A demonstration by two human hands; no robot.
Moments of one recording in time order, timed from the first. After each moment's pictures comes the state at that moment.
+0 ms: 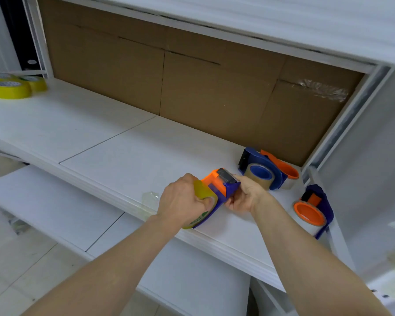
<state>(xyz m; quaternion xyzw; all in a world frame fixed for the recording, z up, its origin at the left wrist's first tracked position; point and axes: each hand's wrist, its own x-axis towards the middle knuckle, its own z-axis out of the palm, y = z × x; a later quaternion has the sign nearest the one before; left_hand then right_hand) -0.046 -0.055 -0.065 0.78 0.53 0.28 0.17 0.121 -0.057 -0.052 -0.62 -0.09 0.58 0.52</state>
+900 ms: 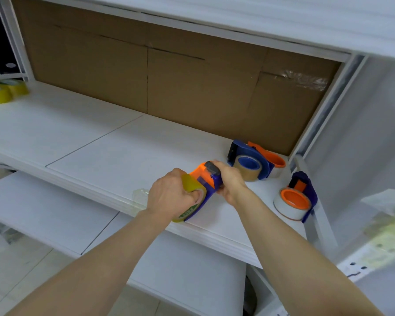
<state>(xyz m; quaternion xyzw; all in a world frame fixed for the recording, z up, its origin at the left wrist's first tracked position) -0.046 -0.058 -0.064 0.78 0.53 0.29 0.18 0.104 -0.059 -0.051 -0.66 -0.22 0.46 0.55</state>
